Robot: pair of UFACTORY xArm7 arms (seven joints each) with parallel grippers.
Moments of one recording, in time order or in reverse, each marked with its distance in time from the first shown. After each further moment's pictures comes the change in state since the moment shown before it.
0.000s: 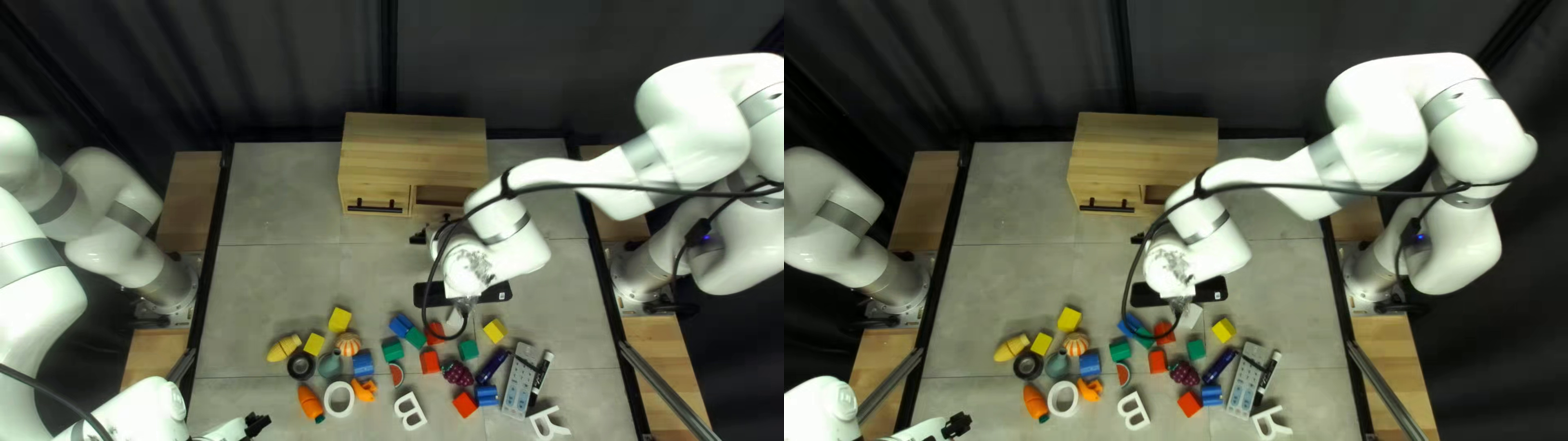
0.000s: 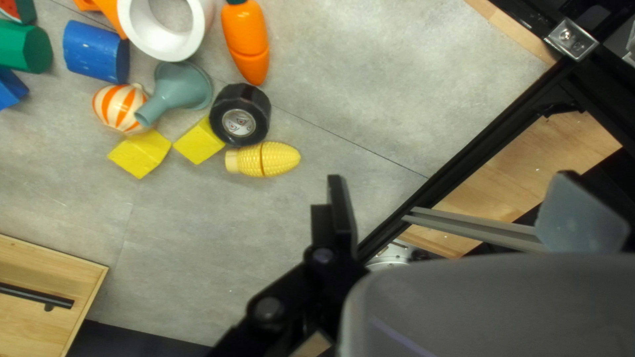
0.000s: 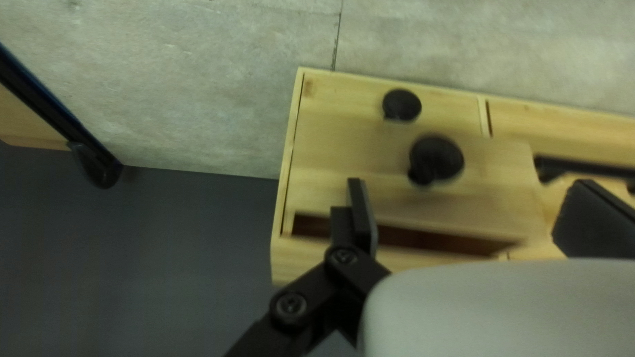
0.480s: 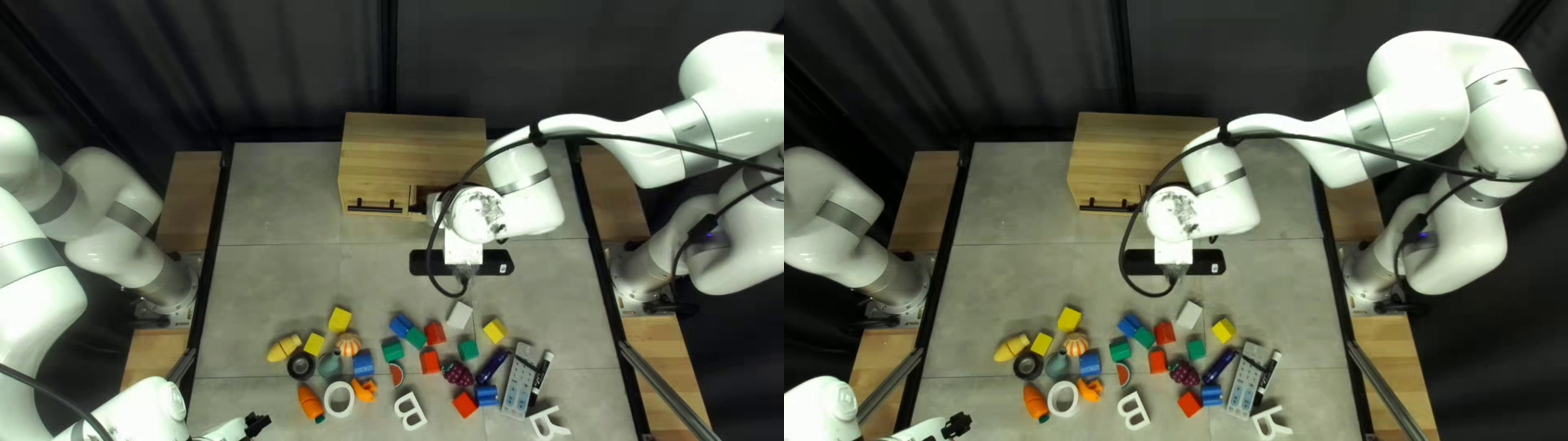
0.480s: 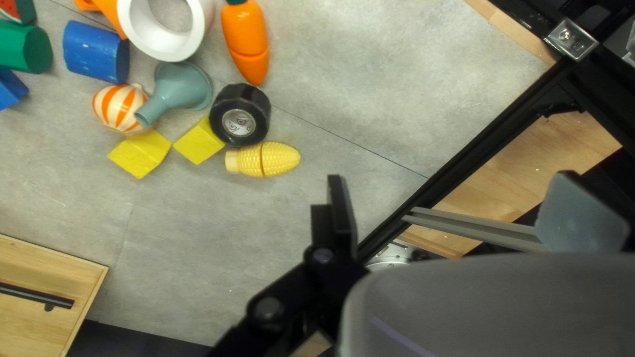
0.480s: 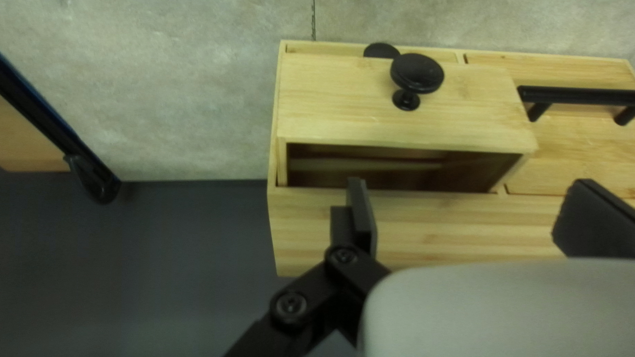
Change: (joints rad) left arm 0.000 0.000 0.000 0.000 0.000 0.000 0.000; right arm -0.058 -0.055 -0.055 -0.068 0.080 -0.114 -0.073
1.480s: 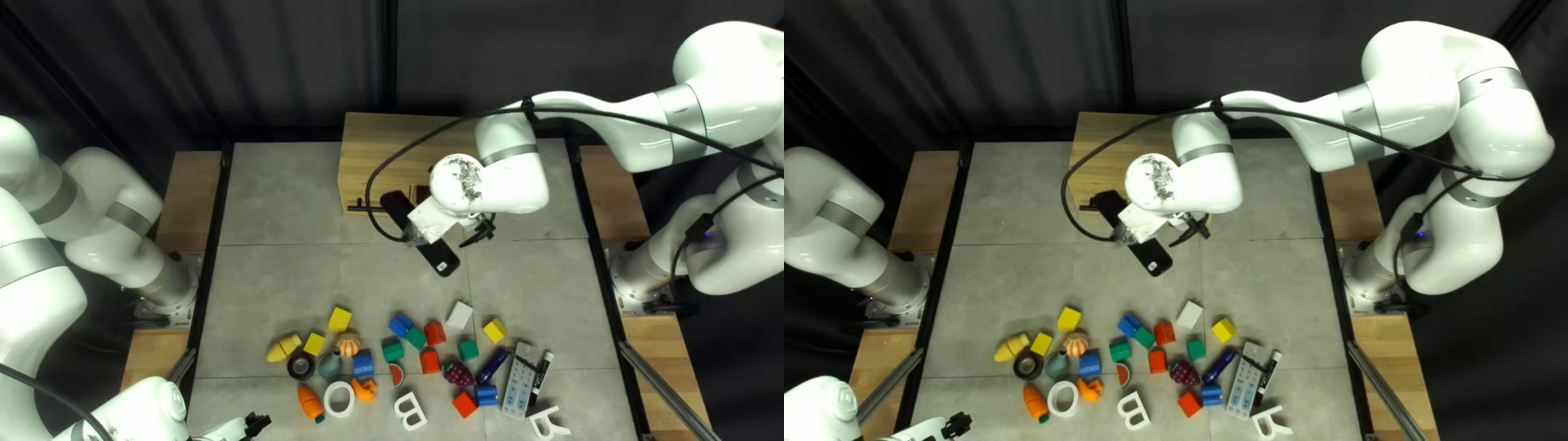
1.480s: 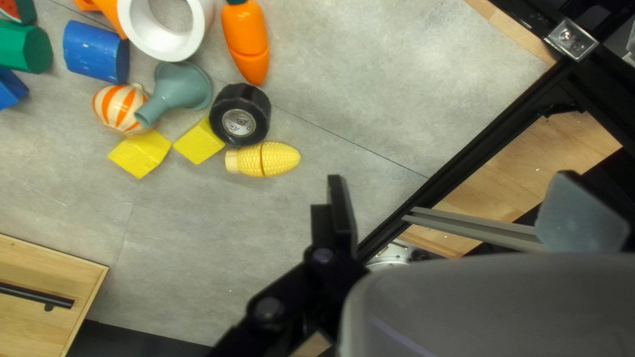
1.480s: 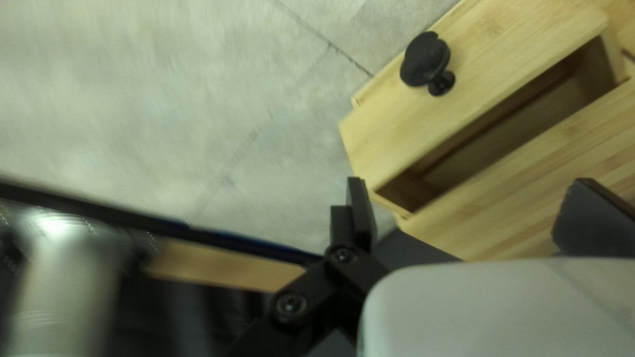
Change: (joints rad) left arm 0.000 0.000 0.000 0.000 0.000 0.000 0.000; right arm 0.013 0.048 -0.011 0.121 0.190 0.145 1.080
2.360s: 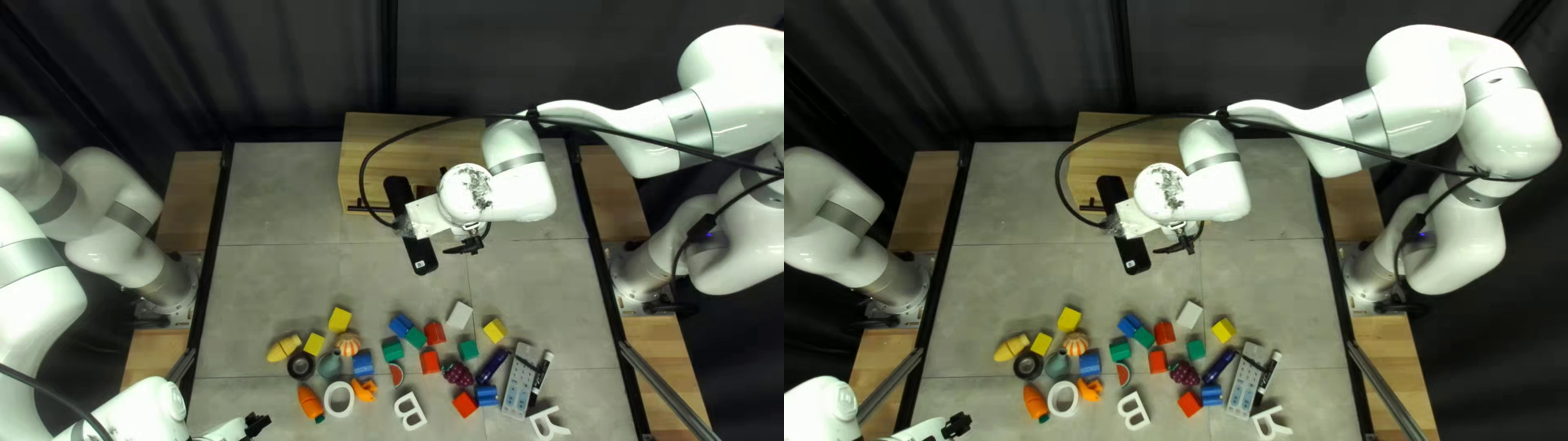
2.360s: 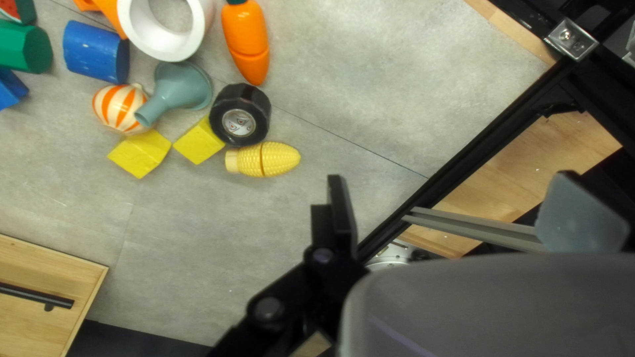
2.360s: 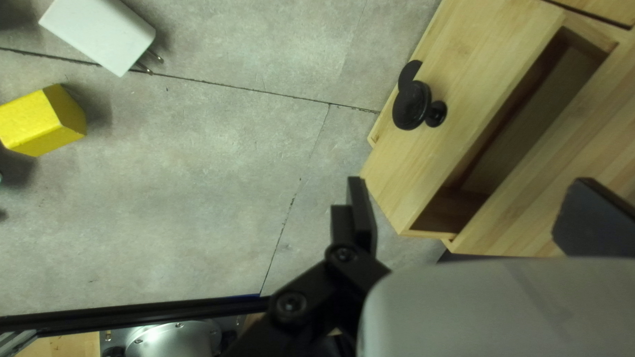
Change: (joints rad) left arm 0.000 0.000 0.000 0.000 0.000 0.000 0.000; right arm -0.024 -0.031 -0.029 -0.003 0.052 0.012 0.200
